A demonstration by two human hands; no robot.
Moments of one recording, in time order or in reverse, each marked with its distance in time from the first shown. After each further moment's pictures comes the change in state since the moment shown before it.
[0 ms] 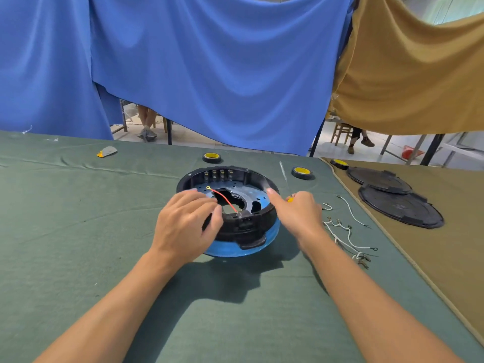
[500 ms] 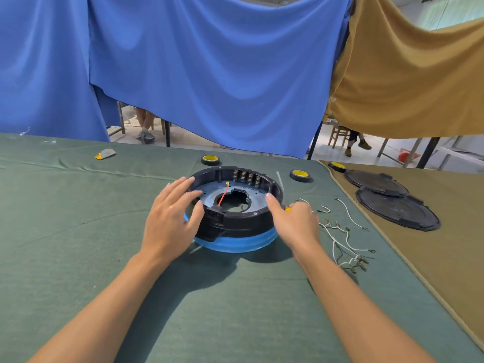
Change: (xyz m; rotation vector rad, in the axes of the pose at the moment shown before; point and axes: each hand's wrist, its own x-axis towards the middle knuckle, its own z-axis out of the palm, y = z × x) left_hand 0.000 -0.014 -0.005 -0.182 -0.185 -0.354; right_hand -0.006 0.011 0.011 -0.026 0.031 0.033
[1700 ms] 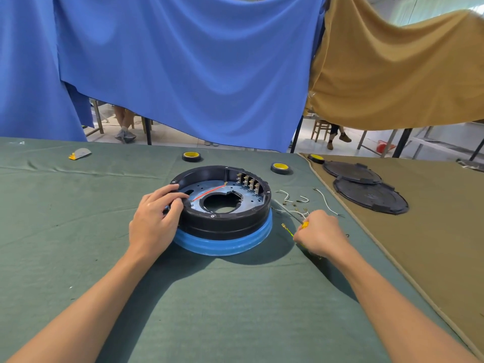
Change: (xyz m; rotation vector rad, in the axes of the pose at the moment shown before) left_hand -0.004 0.002 0.014 -0.270 -0.034 -0.297; right_hand 0.012 0.060 -0.071 -0.449 -0.164 0.021
